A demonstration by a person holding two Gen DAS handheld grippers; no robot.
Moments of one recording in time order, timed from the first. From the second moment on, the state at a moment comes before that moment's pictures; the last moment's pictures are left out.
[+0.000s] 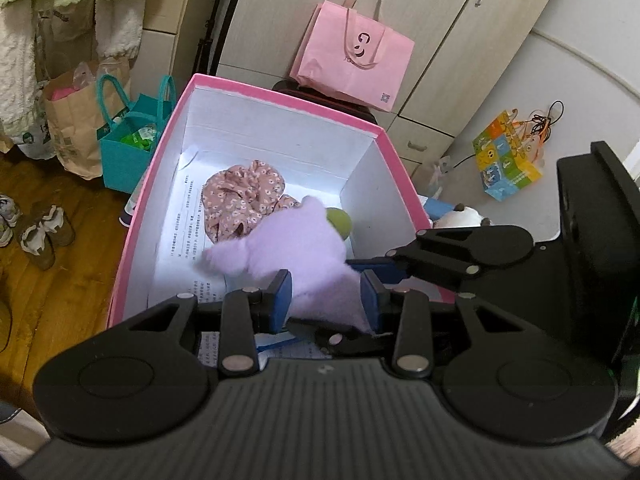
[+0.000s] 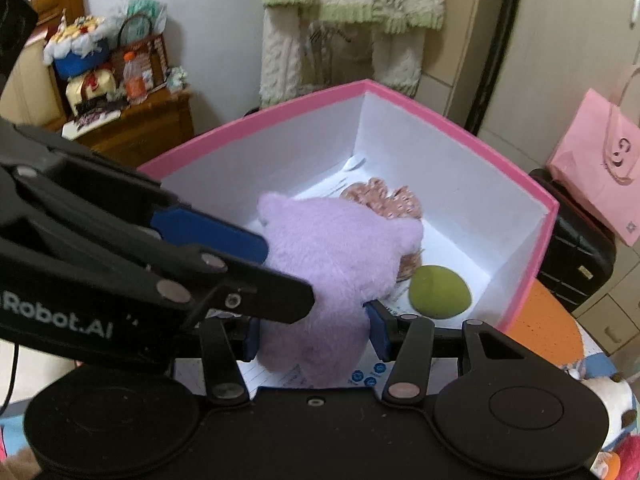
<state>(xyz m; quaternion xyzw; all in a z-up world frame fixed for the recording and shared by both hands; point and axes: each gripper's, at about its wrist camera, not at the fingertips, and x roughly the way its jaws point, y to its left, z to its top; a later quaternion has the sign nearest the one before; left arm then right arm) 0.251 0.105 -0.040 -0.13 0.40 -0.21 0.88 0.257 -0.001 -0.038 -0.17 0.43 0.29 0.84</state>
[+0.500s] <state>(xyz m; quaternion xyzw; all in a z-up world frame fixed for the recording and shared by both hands) 0.218 0.119 -0.018 -0.10 0.35 -0.19 0.91 0.221 -0.031 -0.011 -0.17 0.39 0.30 0.86</state>
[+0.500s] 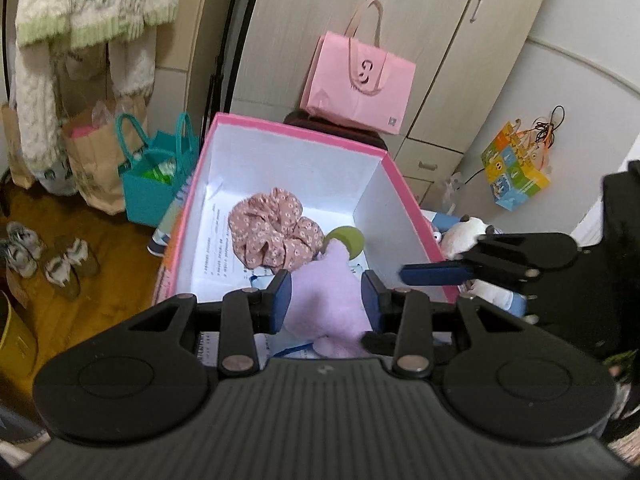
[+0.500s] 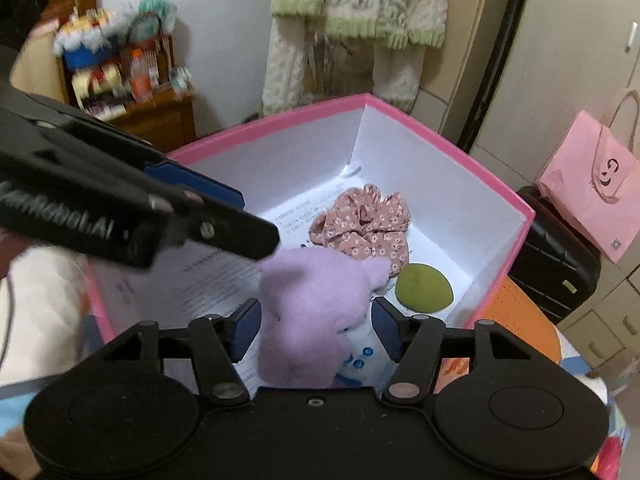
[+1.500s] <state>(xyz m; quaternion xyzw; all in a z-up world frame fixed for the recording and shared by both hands) 0.102 0.047 0.044 0.01 0.33 -0.32 0.89 0.075 -0.181 0.055 -0.06 0.30 0.23 0.92</state>
